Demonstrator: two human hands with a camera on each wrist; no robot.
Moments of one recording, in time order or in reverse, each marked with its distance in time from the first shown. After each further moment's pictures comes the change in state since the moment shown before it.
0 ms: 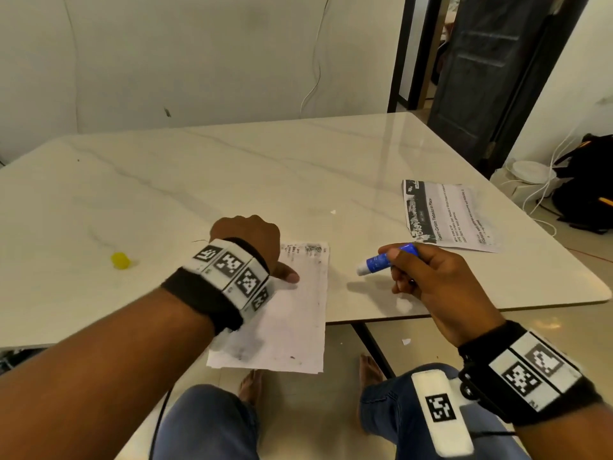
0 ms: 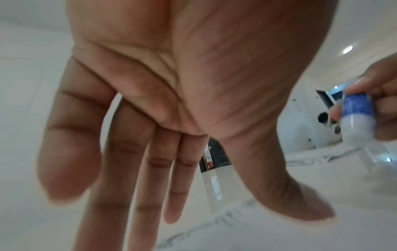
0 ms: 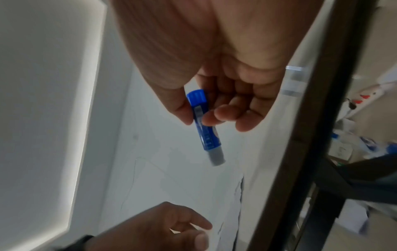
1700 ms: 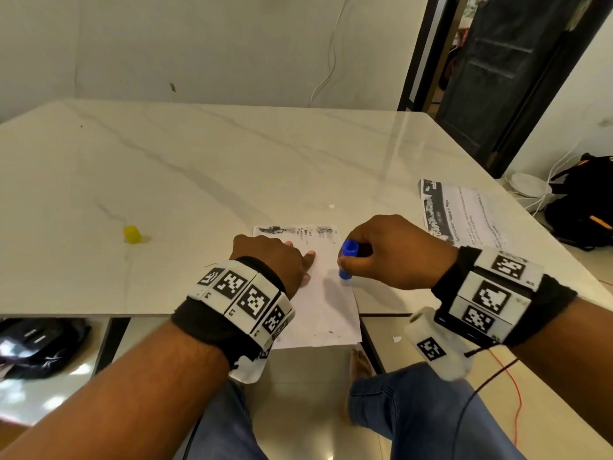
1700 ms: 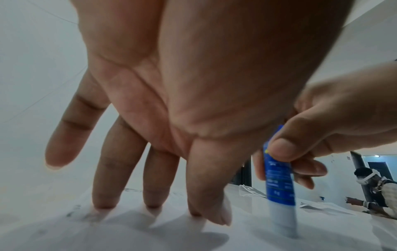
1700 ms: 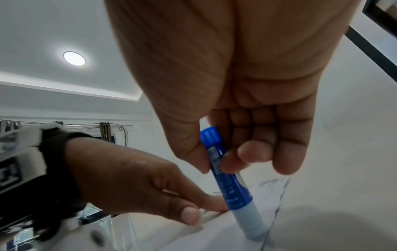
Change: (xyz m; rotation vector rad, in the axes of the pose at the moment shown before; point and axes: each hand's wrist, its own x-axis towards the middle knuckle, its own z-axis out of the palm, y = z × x) left_hand -0.006 -0.003 0.046 -0.028 -0.078 0.214; right_hand 0.030 -0.059 0.071 -1.069 -0.444 -0.293
